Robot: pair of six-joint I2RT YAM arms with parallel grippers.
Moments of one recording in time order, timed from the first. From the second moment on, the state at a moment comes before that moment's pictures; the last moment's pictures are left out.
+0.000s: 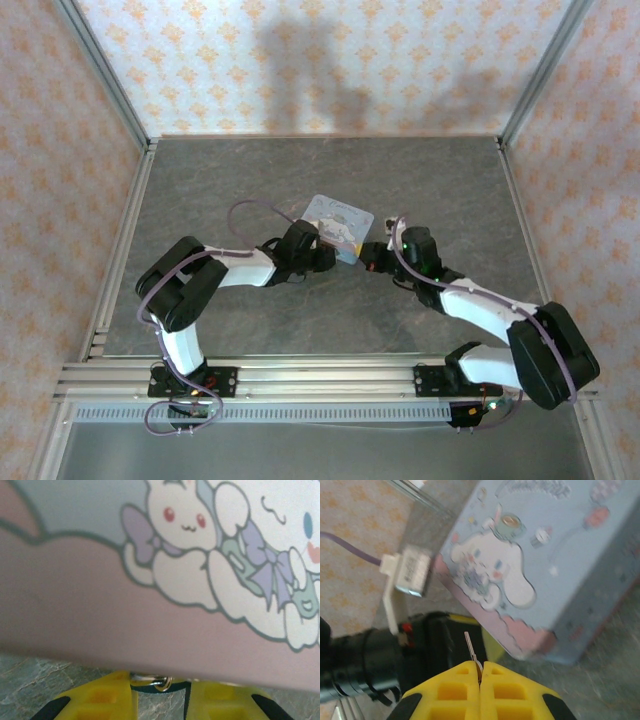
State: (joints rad) left arm -0.66 1.80 0.85 0.18 0.12 -0.76; right arm 0.49 1.22 0.44 0.28 -0.34 0.71
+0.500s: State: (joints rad) left arm -0.65 1.80 0.89 0.18 0.18 -0.85; right arm 0.56 1.36 0.33 0.44 -0.34 0.71
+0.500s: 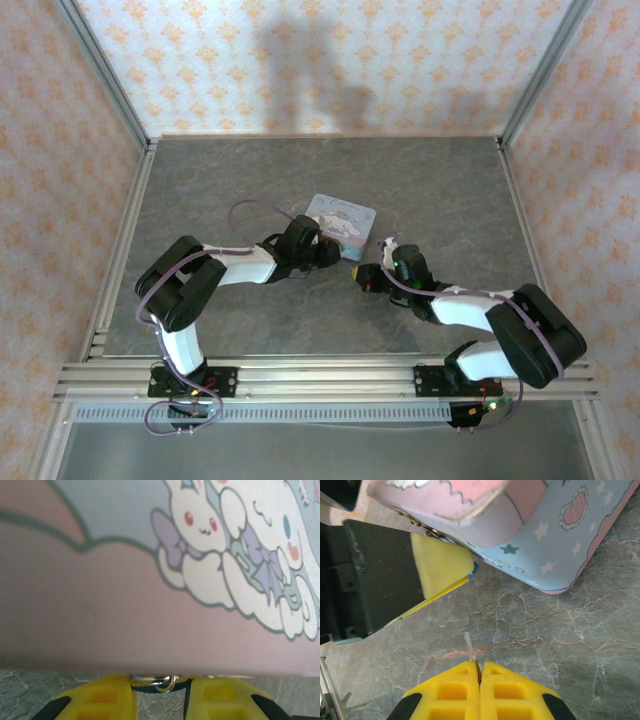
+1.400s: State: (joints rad) left arm -0.60 1.76 0.96 0.09 0.27 -0.97; right arm 0.56 1.53 0.38 0.67 -0.35 0.55
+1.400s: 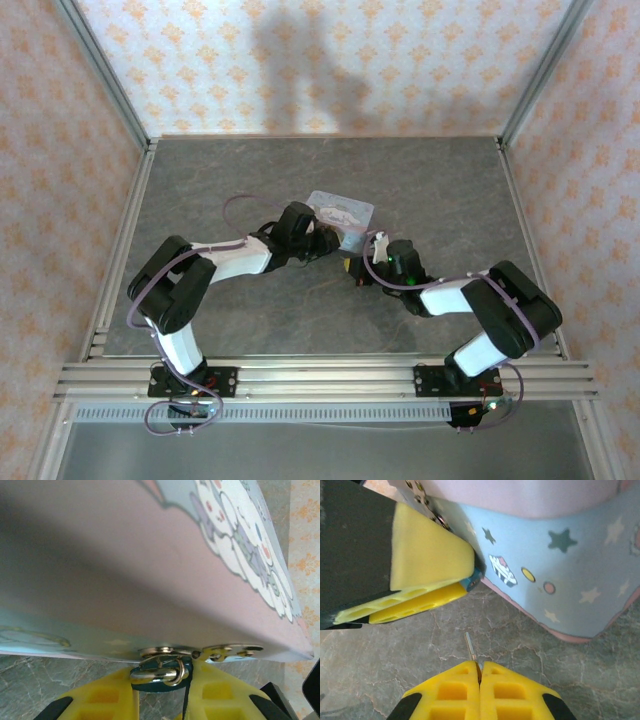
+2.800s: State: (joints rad) left arm -0.60 1.75 0.97 0.06 0.29 -0.99; right arm 0.56 1.62 0.39 0.84 -0.28 0.51
